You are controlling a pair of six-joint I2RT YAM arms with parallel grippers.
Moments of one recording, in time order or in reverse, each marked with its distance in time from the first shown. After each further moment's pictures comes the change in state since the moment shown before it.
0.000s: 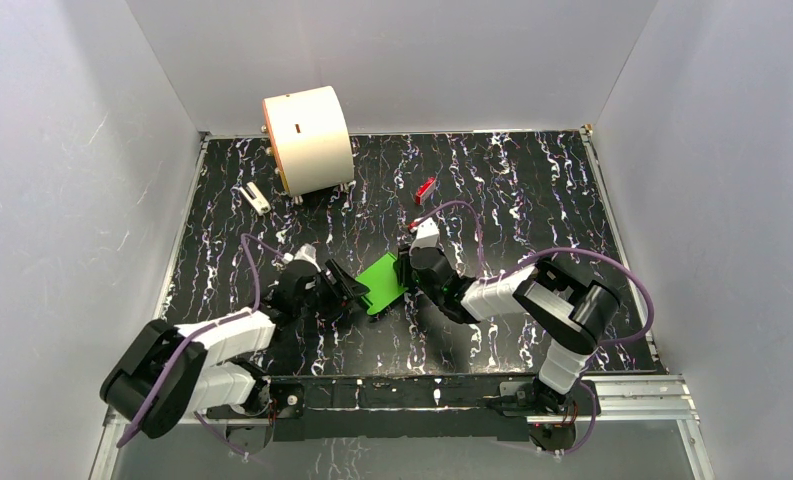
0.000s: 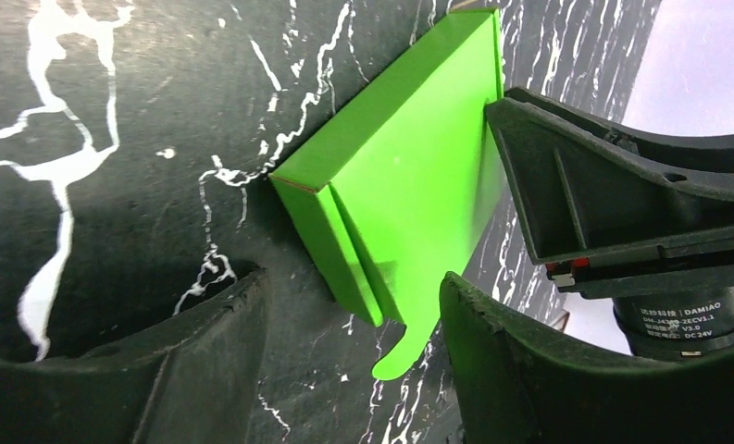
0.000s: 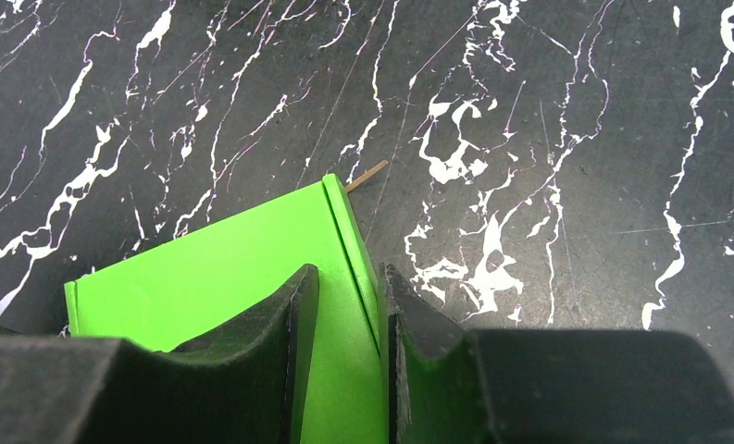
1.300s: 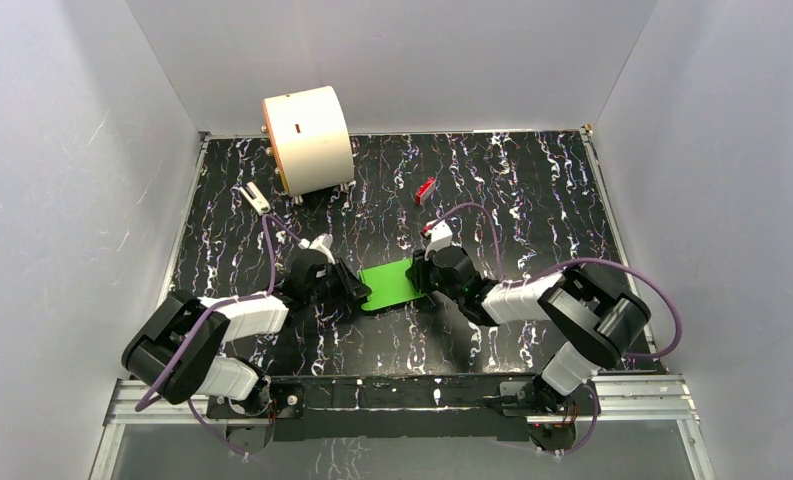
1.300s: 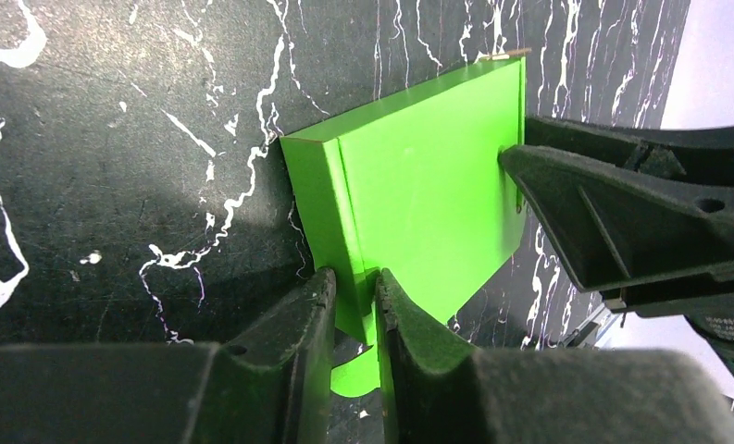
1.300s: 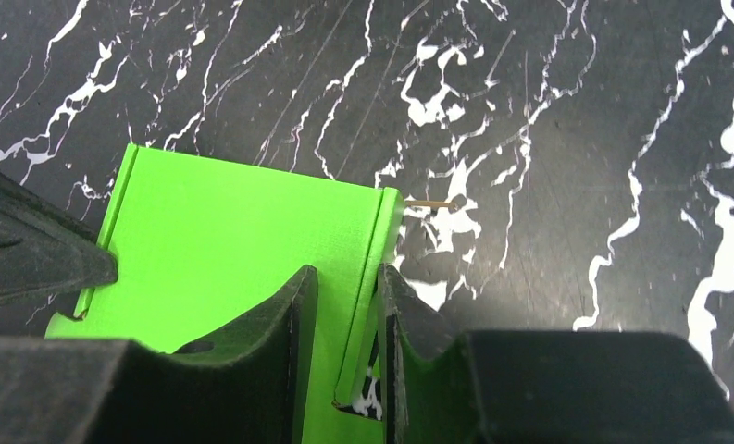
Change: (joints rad) left arm -0.008 0.208 0.096 0.096 0.055 0.181; right arm -0.084 -0.143 -0.137 -0.027 -0.194 -0.071
